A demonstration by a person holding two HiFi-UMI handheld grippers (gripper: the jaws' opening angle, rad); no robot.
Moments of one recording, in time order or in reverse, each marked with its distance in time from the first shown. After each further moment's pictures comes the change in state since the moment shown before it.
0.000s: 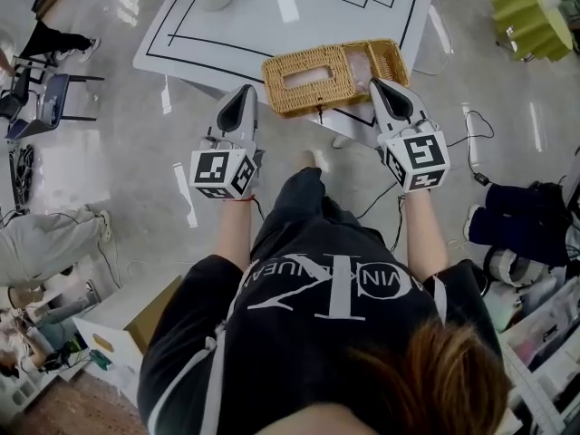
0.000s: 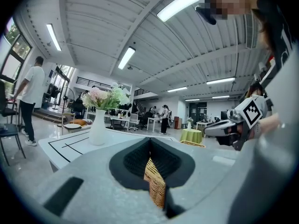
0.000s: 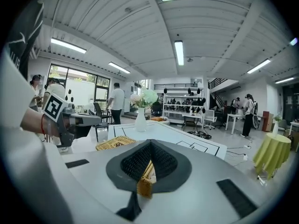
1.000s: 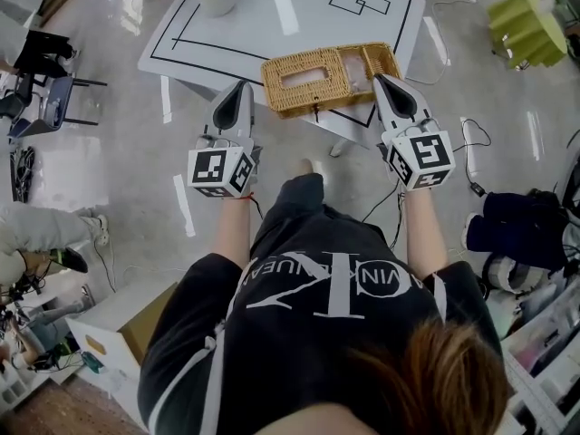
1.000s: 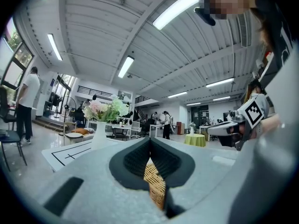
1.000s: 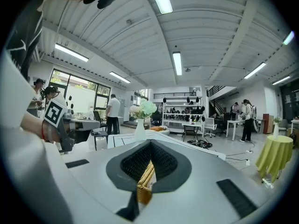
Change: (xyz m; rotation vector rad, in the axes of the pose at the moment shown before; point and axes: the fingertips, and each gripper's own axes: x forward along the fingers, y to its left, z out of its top) left arm -0.014 -0.012 0.029 0.042 -0.092 0.027; right arm -0.027 -0.005 0.027 0.008 -0.126 -0.007
